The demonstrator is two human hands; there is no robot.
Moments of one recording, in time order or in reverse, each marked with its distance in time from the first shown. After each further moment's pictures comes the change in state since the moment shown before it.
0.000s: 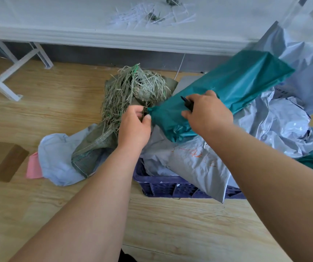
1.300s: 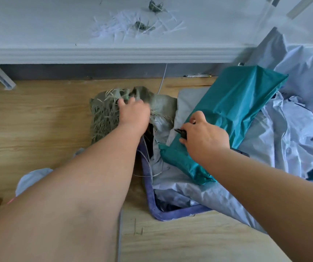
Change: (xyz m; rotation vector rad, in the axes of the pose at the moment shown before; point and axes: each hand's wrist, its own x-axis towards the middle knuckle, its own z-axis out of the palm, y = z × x) left_hand 0.145 0.002 0.019 1.082 -0.164 0.658; right_hand 0.019 -0.040 0.052 -0.399 -0.091 0.099
